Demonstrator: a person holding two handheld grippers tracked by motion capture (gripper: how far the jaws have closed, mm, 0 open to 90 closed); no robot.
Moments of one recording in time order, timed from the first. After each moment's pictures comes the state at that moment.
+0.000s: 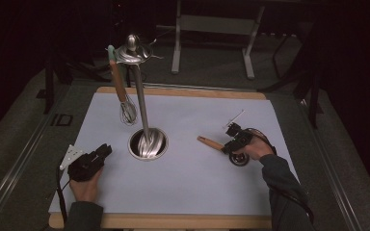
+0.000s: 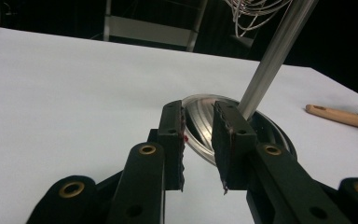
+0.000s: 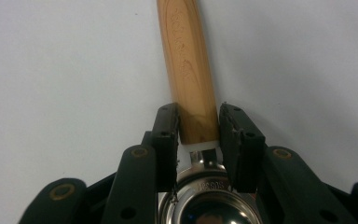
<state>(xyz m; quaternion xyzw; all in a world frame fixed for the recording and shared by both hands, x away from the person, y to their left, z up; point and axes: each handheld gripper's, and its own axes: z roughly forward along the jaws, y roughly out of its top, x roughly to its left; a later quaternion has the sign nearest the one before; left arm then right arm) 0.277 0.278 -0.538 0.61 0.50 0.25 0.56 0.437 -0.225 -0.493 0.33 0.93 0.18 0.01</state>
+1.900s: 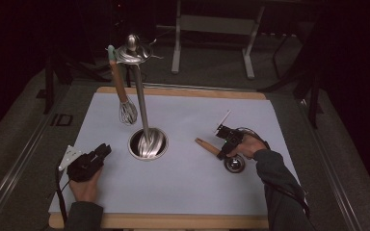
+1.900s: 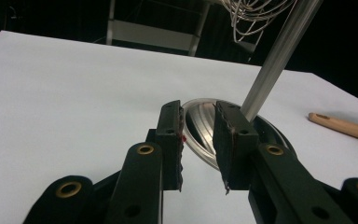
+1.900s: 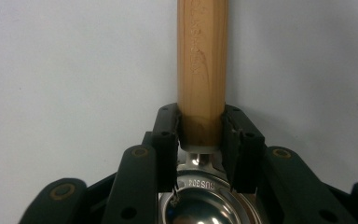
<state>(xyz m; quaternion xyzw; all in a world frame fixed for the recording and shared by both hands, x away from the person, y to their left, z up) 0.275 0.279 -0.538 0.60 0.51 0.25 0.56 0.438 -0.194 -0.496 0.32 0.94 0.09 -0.06</state>
